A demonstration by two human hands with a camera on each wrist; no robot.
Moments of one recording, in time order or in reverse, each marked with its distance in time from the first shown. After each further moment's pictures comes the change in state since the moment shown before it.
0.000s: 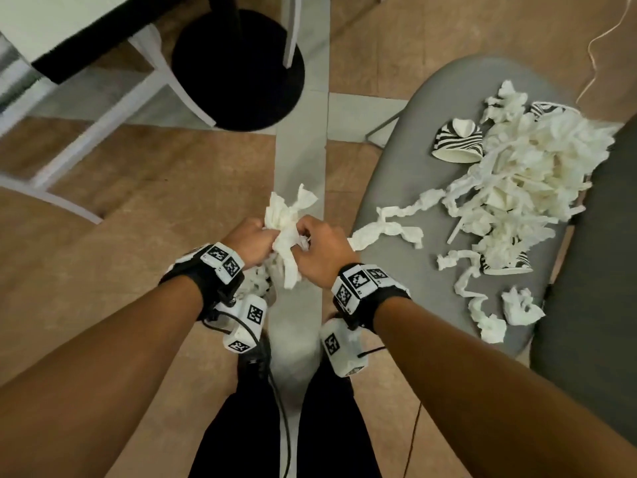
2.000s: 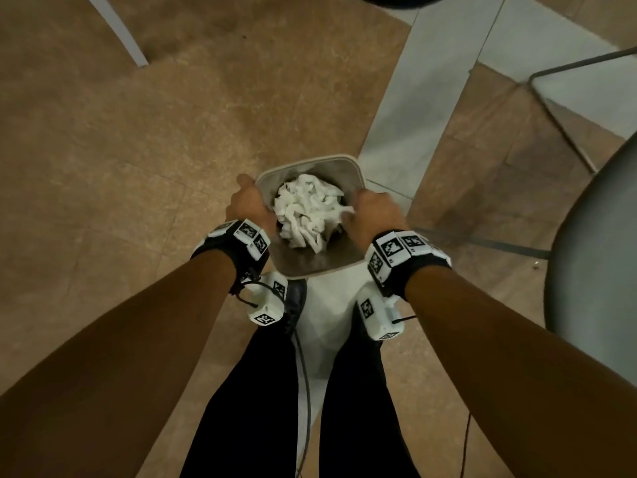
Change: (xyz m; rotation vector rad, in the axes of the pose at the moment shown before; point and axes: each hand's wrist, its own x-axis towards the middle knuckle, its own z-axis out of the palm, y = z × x) left_hand 0.091 -0.286 -0.019 0.049 0.470 -0.415; right_hand 0.115 0.069 0.234 -0.633 -0.251 0.077
